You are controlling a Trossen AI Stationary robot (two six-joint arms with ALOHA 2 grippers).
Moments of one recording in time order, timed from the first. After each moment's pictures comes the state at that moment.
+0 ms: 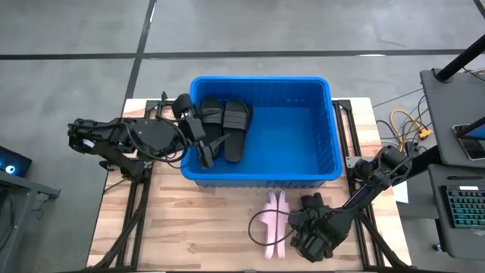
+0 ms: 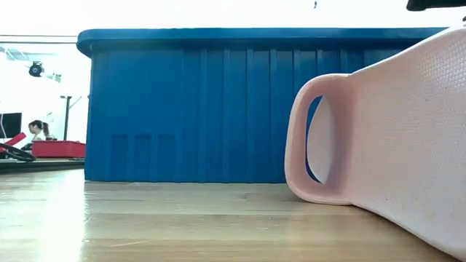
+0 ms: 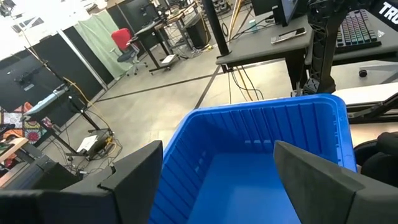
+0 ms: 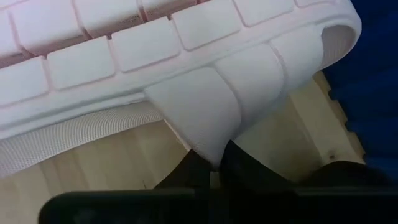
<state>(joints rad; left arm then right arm) -0.30 1.37 1.83 -0.71 -0.79 0.19 0.82 1.80 1.17 -0.82 0.50 1.17</state>
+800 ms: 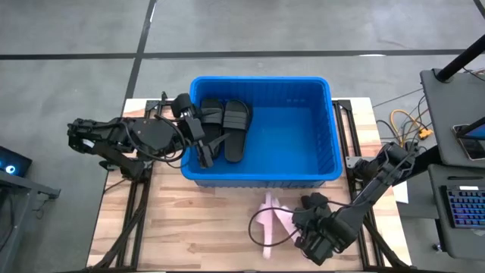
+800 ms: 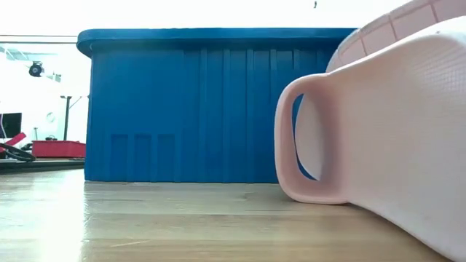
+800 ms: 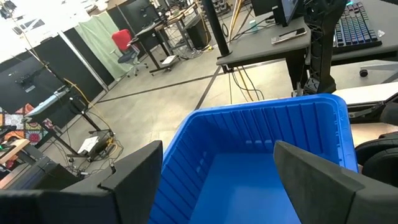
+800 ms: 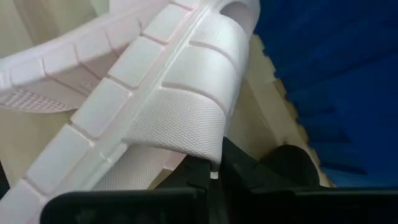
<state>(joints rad) -0.30 1.37 1.83 -0.71 -0.79 0.20 0.82 1.75 1.41 -1.15 0.49 1.20</state>
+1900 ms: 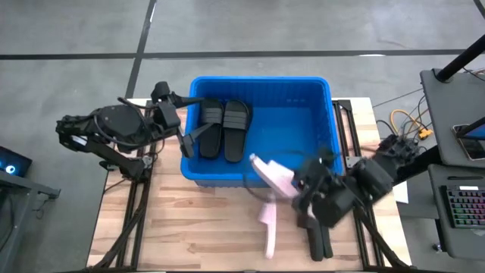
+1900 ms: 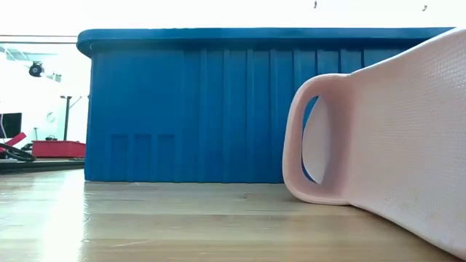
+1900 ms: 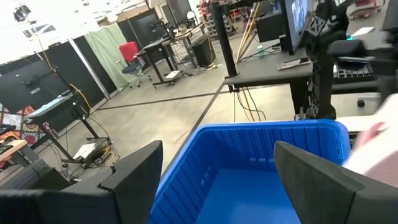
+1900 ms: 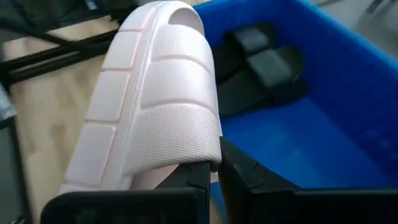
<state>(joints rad) -0.30 1.27 1.83 -0.70 -0.79 0.20 0.63 1.72 2.17 -1.57 0.82 0.95</state>
